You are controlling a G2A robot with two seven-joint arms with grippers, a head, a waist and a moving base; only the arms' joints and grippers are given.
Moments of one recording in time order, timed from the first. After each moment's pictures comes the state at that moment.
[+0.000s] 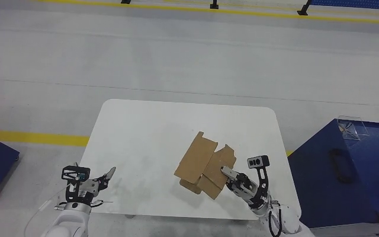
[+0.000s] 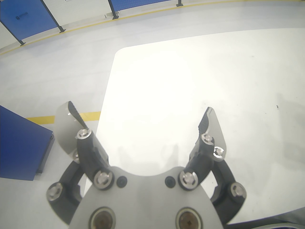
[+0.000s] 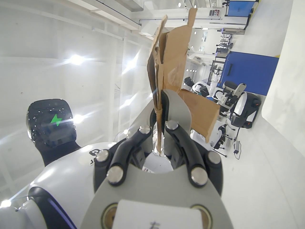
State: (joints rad) left arm 1.73 -1.15 -1.60 -1.80 1.33 0.00 0.00; right arm -1.52 -1.08 1.25 -1.66 0.80 -0.58 0.82
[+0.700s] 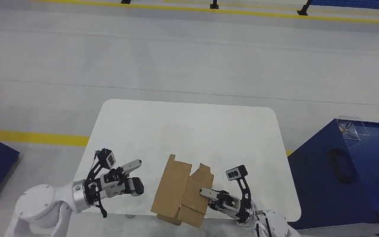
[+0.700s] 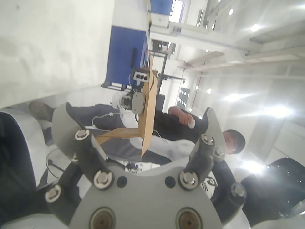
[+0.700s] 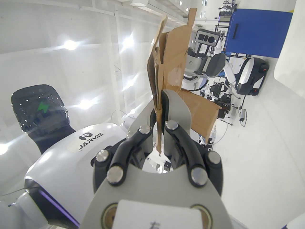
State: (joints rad) left arm 1.48 -1.15 -1.66 -1.93 -0.41 0.38 -1.18; right arm -1.52 -1.10 1.13 -1.68 0.73 -0.51 0.93
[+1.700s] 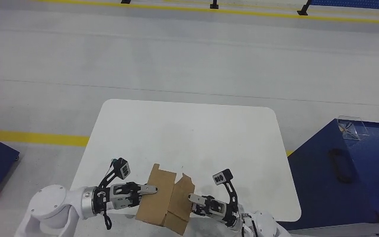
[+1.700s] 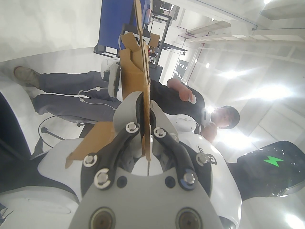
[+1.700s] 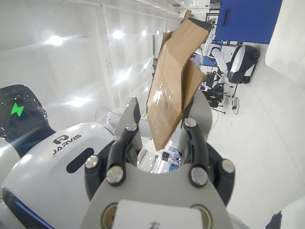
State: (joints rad) left arm 1.49 -1.12 -1.60 -1.91 -0.45 0.37 -1.26; right arm -1.47 -1.12 1.04 -1.65 0.63 -0.50 0.89
